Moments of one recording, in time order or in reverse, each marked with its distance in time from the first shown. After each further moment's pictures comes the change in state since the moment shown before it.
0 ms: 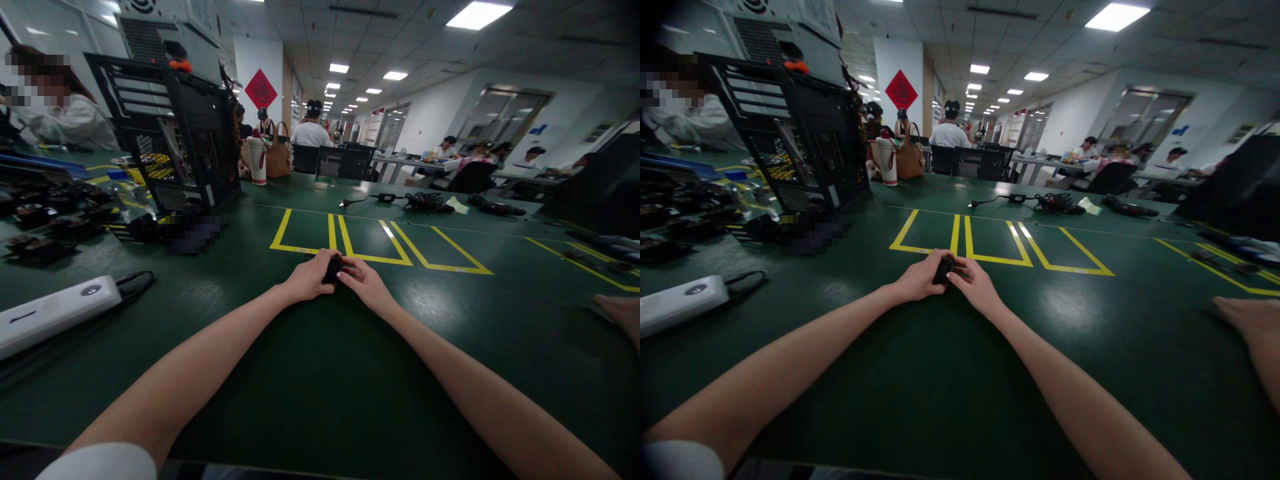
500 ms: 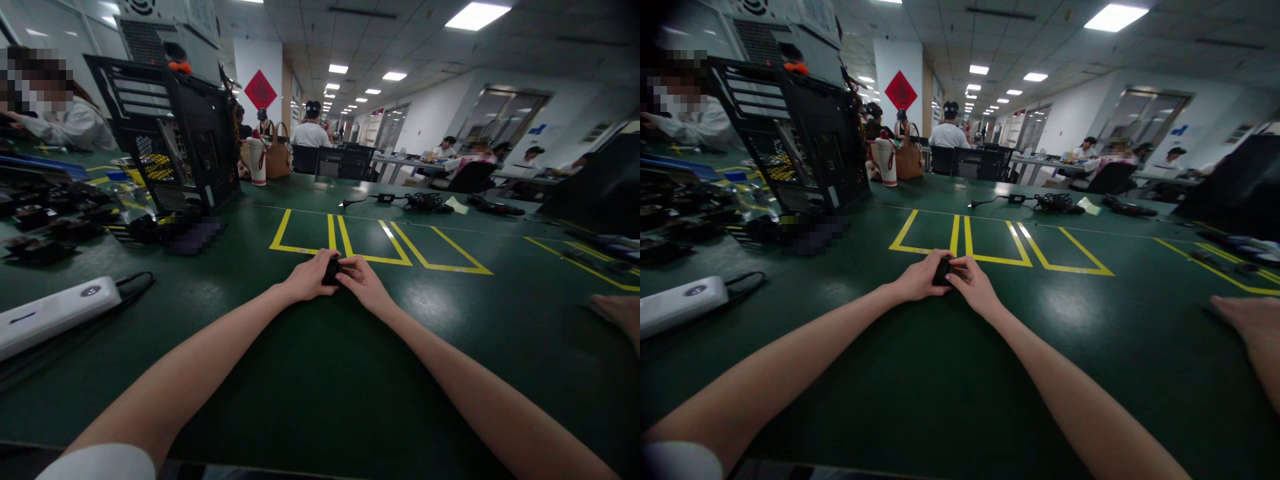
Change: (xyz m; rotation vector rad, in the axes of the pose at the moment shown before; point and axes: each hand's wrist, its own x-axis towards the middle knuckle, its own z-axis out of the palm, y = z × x) left_hand 0.003 -0.001 0.003 0.048 0.022 0.001; right_hand 0.001 0.005 0.003 0.009 0.021 -0.085
